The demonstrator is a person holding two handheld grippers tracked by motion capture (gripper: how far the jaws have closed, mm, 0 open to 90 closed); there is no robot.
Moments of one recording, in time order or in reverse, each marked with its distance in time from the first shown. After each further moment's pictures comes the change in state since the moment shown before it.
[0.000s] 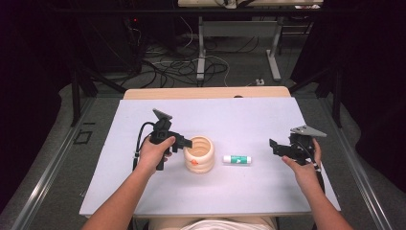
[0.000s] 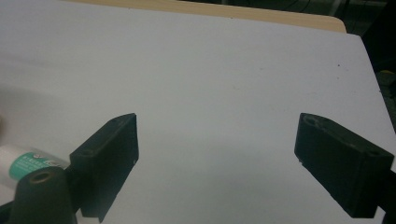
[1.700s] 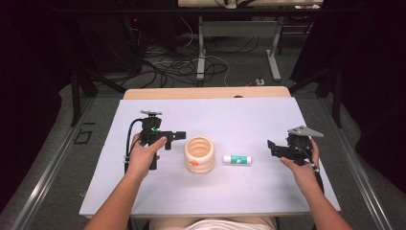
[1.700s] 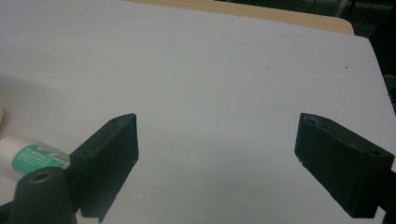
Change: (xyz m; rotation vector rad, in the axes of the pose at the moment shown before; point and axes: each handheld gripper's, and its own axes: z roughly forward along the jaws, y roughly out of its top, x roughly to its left) left arm -0.004 -0.014 -0.035 -0.309 0.120 0.265; right arm 0.005 -0.001 0.002 0.012 0.015 -0.032
